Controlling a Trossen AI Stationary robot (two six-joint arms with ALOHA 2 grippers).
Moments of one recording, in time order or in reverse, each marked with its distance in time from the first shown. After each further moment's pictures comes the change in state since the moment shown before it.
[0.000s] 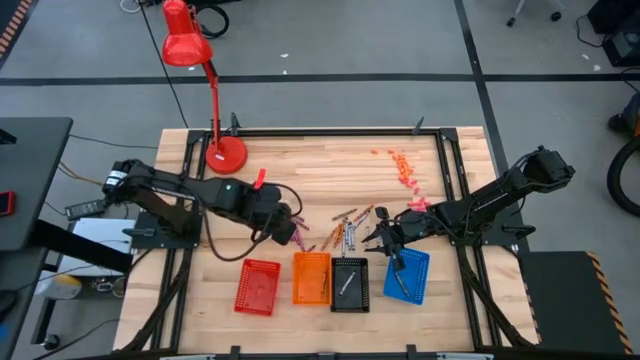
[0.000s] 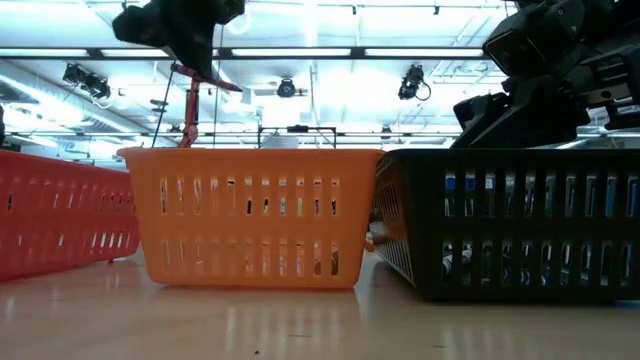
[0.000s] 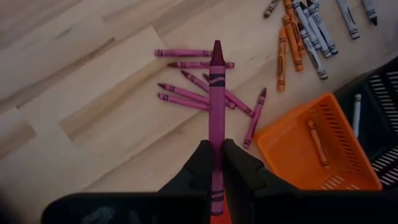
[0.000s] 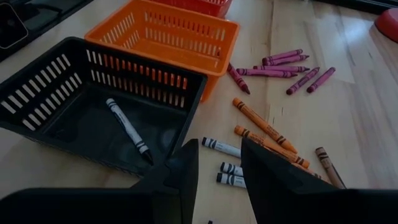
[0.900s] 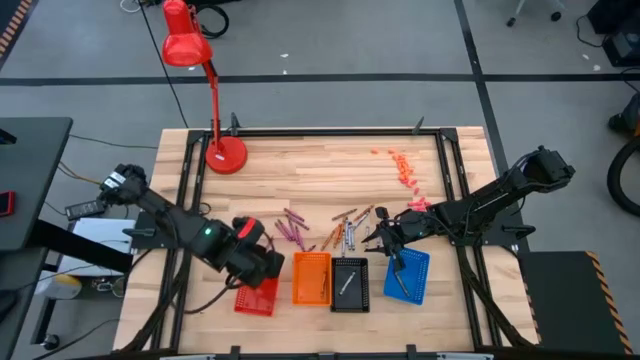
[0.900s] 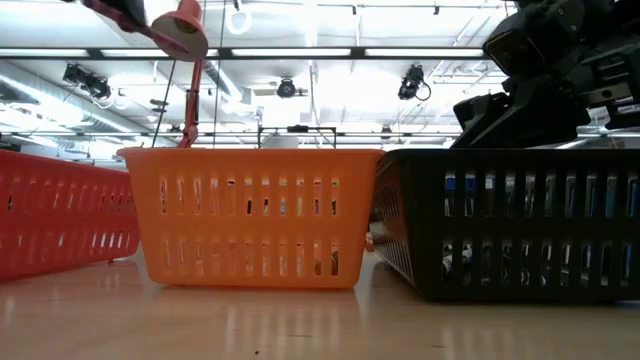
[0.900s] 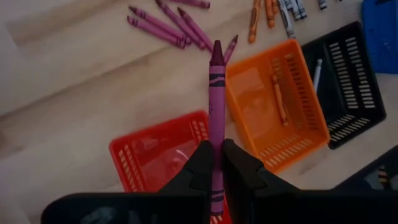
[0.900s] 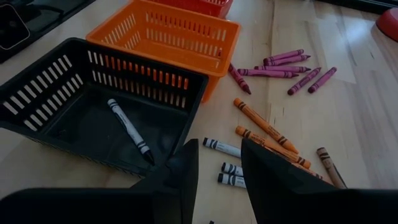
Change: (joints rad) left arm -0.347 0.011 0.000 0.001 -0.089 -0.500; right arm 0.000 0.000 0.000 0.000 -0.004 0.003
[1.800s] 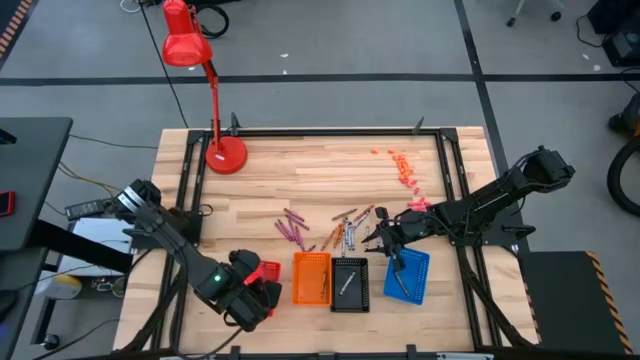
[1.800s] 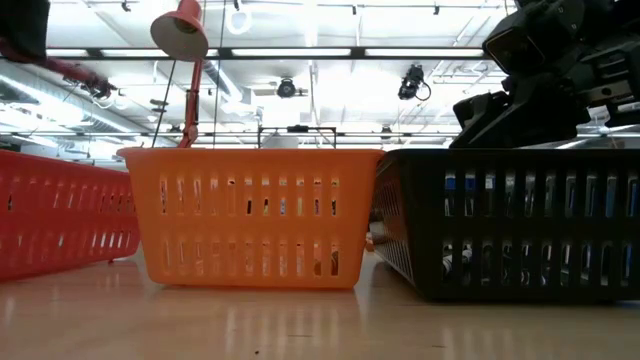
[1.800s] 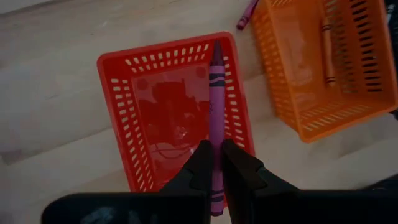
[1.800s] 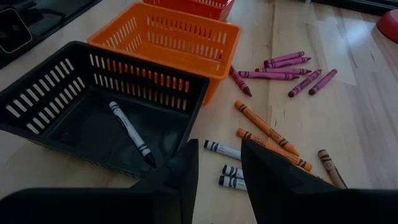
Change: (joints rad) left arm -0.170 0.187 0.000 0.025 0.030 -0.286; right arm 0.000 0.000 0.000 0.008 -0.004 0.004
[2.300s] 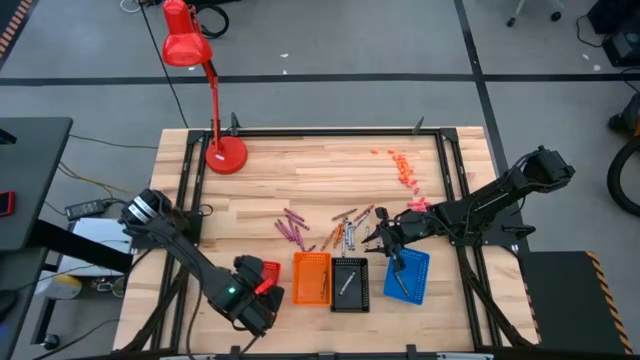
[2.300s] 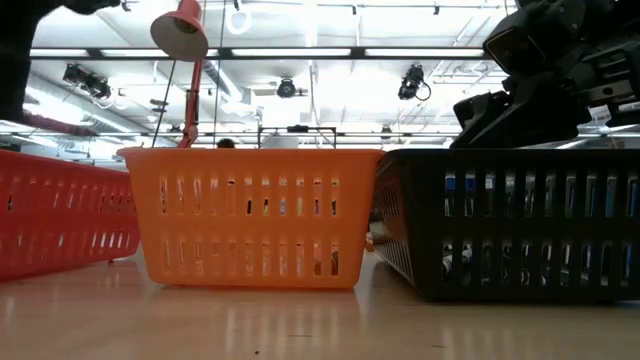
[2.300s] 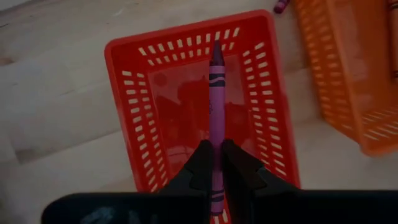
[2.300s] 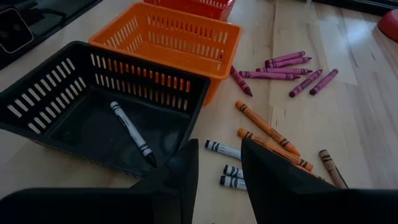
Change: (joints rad) left arm 0.000 0.114 0.000 -0.016 0.044 -0.003; right arm 0.002 0.000 0.000 0.000 0.000 0.001
